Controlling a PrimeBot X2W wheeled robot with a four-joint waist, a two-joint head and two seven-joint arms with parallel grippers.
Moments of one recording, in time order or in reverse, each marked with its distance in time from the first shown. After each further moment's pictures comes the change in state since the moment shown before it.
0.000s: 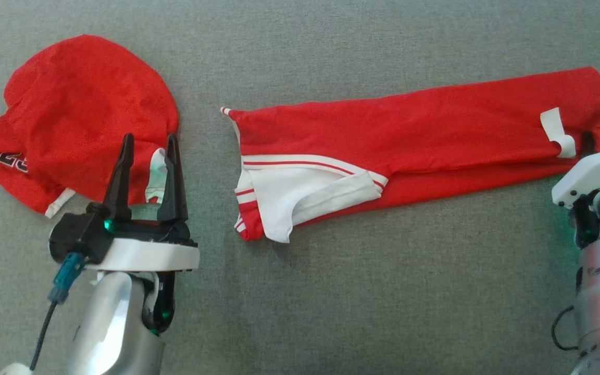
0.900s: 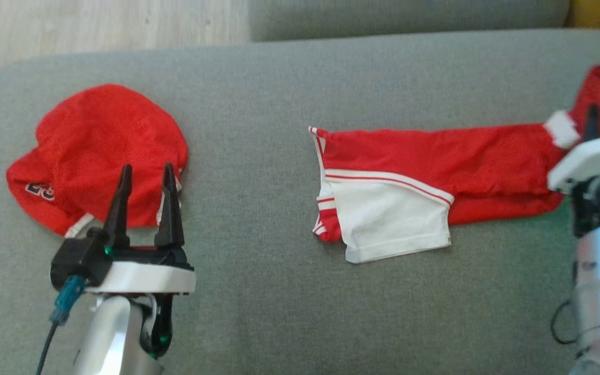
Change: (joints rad) left arm 0.069 -0.003 0.024 0.022 0.000 -0.005 0.000; right arm 0.002 -0.005 0.127 -0.063 0.026 0.000 -0.108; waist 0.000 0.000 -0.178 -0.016
